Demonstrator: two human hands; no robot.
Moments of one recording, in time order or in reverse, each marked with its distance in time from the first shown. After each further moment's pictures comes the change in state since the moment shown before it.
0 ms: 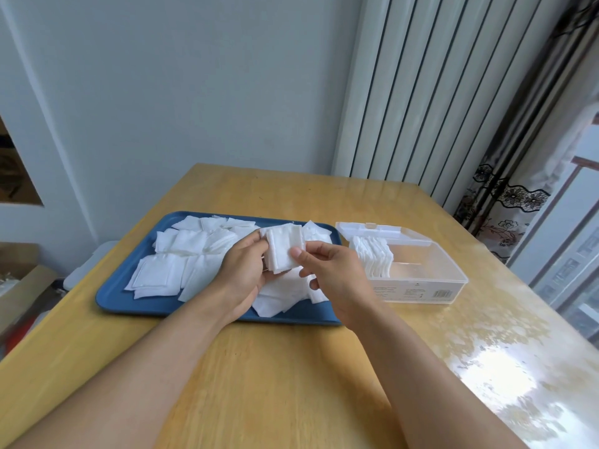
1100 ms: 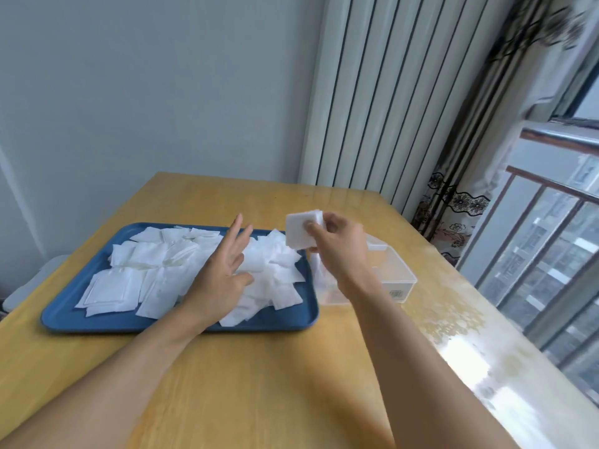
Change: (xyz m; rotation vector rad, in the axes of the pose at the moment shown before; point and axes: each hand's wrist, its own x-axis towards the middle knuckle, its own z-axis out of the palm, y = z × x) left_hand -0.002 -0.010 -0.006 0.459 -0.219 0.328; right_hand 0.008 -0.045 -0.046 -0.272 0.326 -0.157
